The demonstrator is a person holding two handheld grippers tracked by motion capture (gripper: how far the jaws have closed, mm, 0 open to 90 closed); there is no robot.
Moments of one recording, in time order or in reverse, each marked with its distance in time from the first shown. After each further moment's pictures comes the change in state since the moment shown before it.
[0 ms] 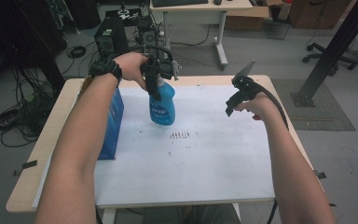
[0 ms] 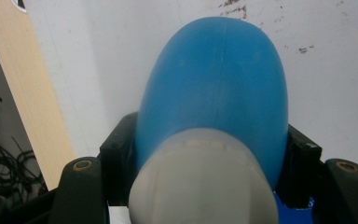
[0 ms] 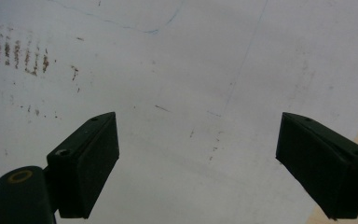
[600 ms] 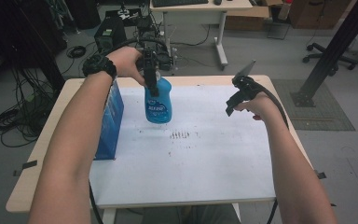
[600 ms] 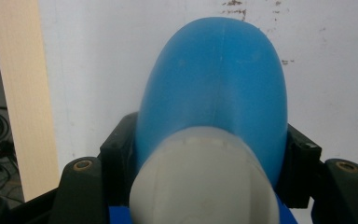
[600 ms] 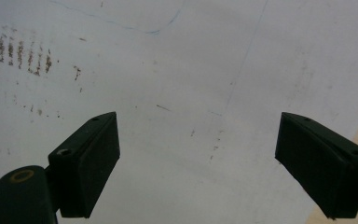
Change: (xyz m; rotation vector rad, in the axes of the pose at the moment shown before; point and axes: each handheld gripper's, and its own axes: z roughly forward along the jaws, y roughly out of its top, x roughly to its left) left arm 0.003 -0.006 -0.026 0.024 -0.041 -0.239; right arm 0.001 -0.001 -0.003 -0.006 0.000 -0.001
